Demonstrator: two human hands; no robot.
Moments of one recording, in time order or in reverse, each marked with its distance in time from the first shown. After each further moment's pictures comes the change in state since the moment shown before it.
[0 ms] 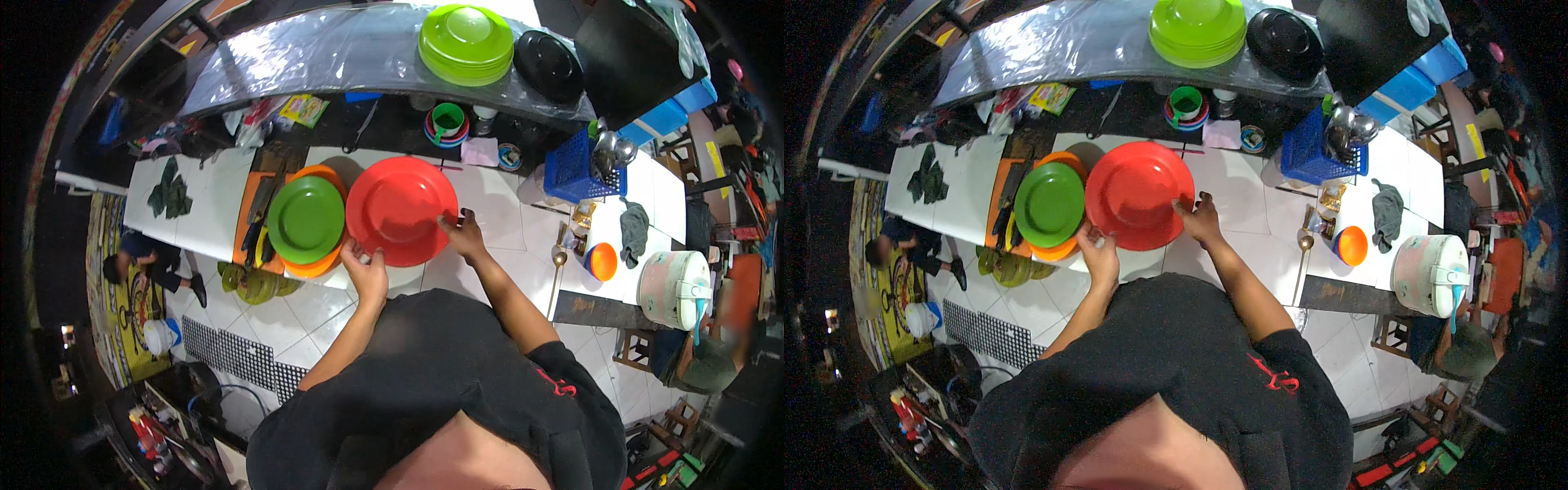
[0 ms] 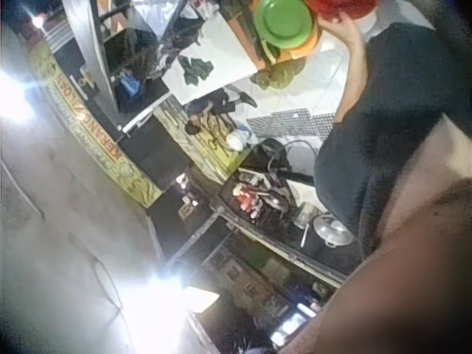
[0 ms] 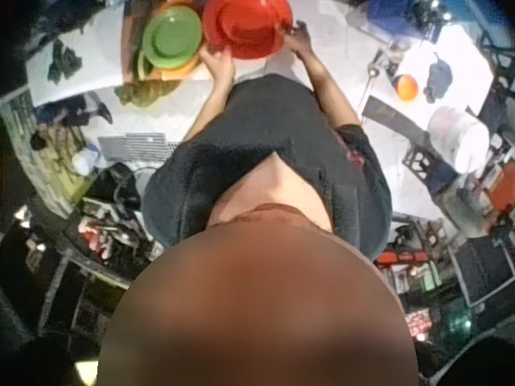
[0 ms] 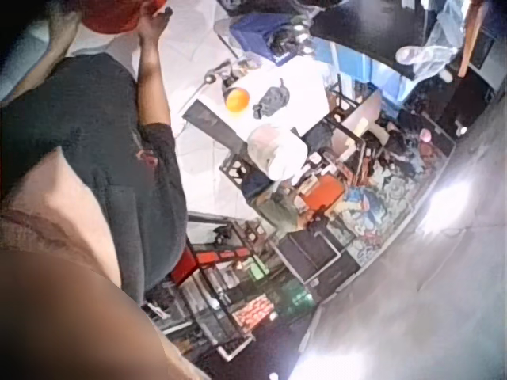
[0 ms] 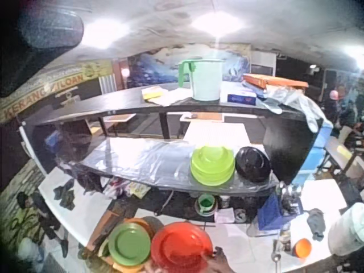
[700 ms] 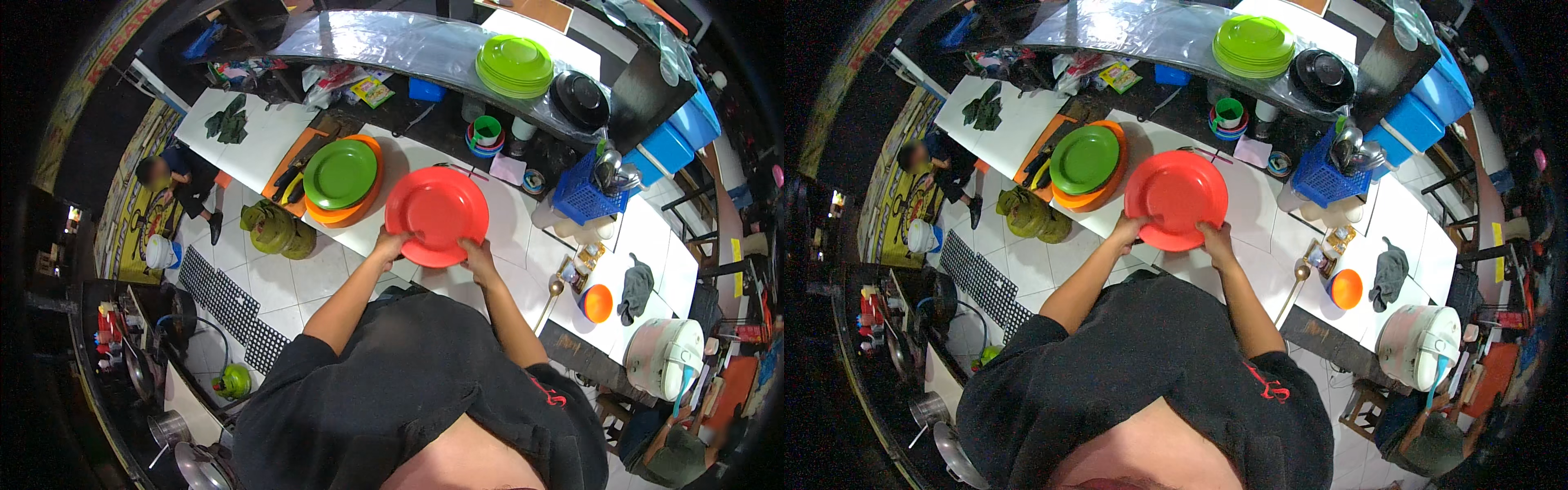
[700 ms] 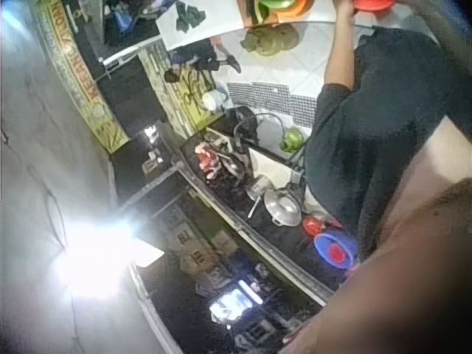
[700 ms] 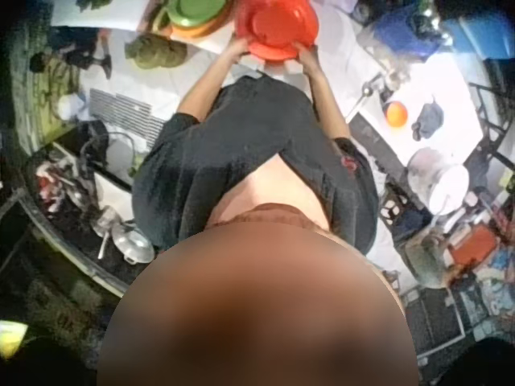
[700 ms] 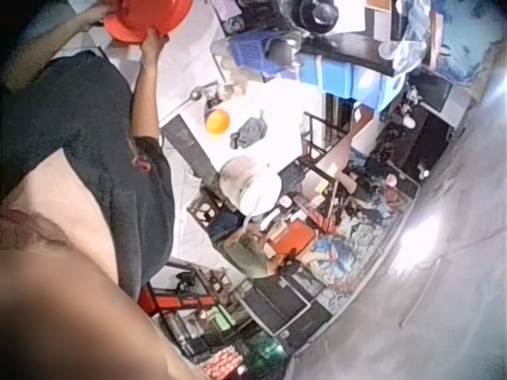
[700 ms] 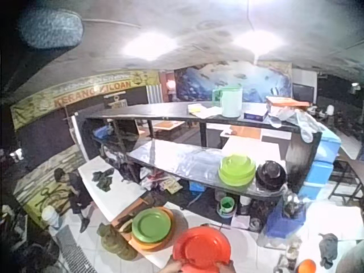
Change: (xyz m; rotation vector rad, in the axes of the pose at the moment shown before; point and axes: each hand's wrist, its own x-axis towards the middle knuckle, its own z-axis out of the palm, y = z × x) left_hand -0.036 -0.017 0.006 -0.211 -0.428 -0.491; right_hand -0.045 0.068 -0.032 0.431 -0.352 0.205
